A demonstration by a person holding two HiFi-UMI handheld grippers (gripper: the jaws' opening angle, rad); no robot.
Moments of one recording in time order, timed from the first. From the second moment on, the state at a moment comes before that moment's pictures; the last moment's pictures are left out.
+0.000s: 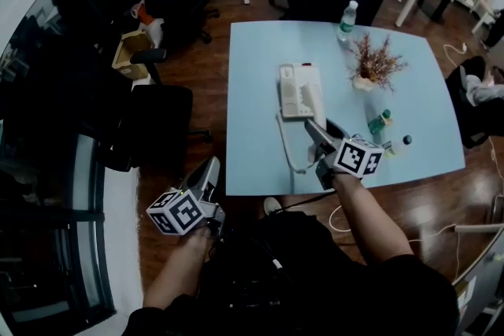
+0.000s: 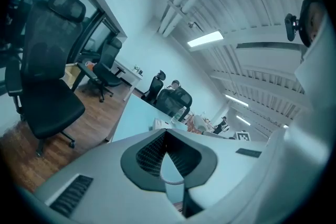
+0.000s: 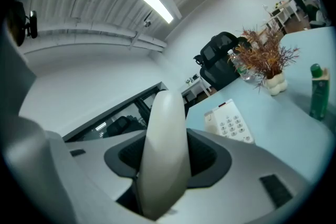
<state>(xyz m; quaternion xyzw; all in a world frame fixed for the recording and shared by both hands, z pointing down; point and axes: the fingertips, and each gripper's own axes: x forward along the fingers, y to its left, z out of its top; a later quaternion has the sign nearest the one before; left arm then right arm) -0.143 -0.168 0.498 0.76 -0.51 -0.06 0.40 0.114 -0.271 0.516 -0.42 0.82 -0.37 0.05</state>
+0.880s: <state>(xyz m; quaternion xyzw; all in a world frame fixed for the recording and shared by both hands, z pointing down) -0.227 -0.149 0.532 0.62 -0.63 -0.12 0.45 0.081 -0.474 0.686 -0.59 0.71 -0.37 -0.13</state>
